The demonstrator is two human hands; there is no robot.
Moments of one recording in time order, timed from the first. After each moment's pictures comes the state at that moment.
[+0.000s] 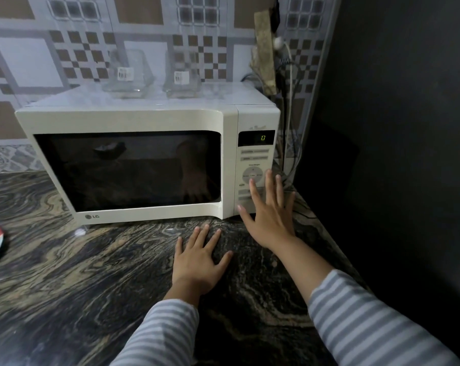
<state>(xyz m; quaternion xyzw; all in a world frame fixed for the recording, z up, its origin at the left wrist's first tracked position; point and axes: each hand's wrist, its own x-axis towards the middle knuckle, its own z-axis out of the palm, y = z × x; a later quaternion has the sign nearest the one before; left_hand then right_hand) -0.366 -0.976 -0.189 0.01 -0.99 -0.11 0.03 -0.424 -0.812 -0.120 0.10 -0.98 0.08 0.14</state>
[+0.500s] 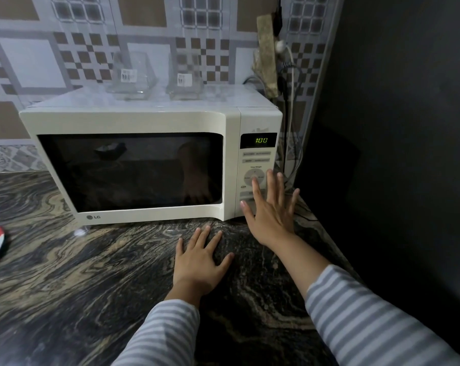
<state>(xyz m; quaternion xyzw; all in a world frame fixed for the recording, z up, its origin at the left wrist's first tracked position) -0.368 -0.976 -0.191 0.01 -0.99 -0.11 0.04 -0.426 -0.818 -0.111 0.08 -0.99 0.07 0.13</state>
